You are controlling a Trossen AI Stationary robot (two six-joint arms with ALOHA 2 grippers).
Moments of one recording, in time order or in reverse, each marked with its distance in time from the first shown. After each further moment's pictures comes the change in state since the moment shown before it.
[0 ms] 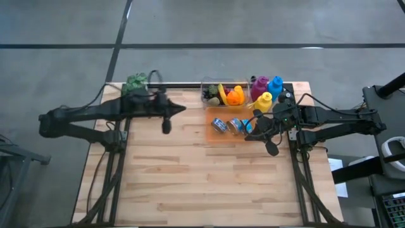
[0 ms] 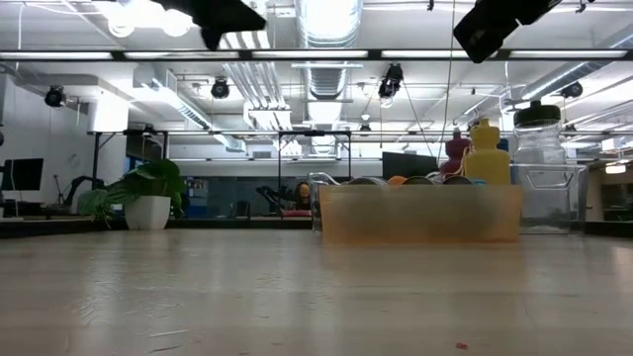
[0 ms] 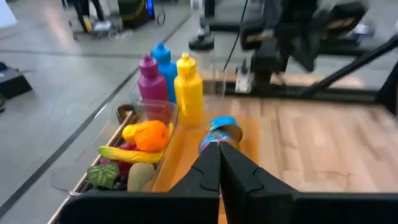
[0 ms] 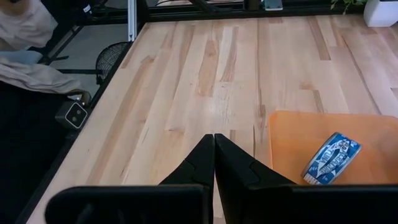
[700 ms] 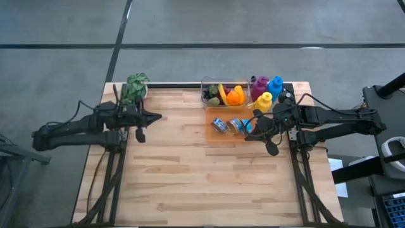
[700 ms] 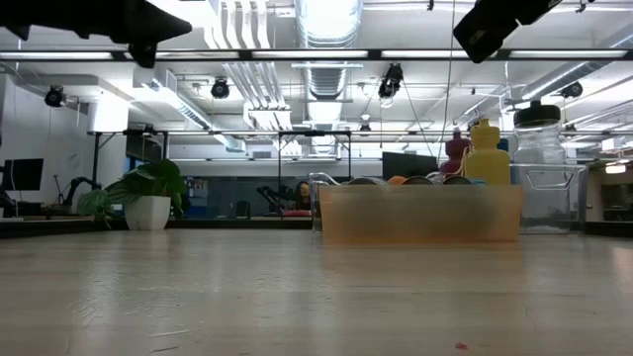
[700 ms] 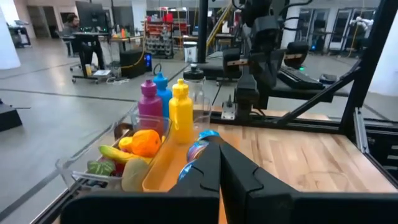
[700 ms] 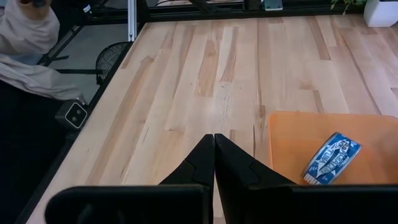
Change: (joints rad) left arm -0.011 -0.601 -0.461 0.115 0.029 -0.067; right arm 0.000 0.000 0.000 0.000 0.000 0.000
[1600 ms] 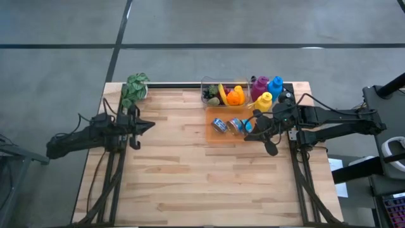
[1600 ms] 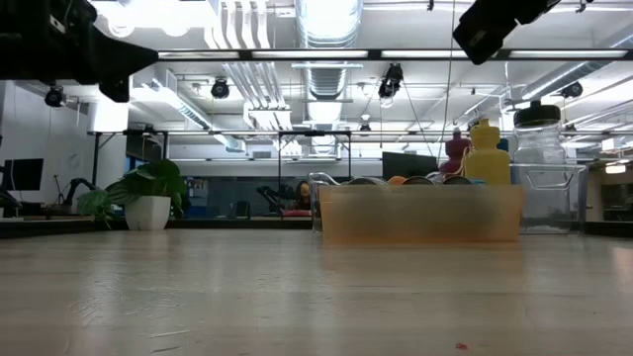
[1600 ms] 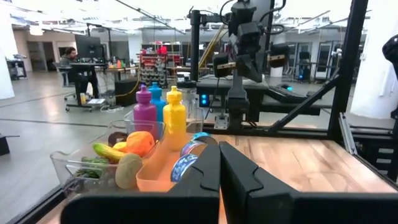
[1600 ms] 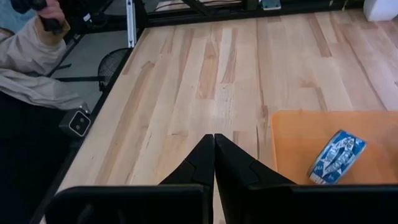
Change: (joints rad) left arm -0.001 -0.479 -0.335 0.006 0.031 0.002; right arm 0.000 0.005 -0.001 0.013 0.000 0.050
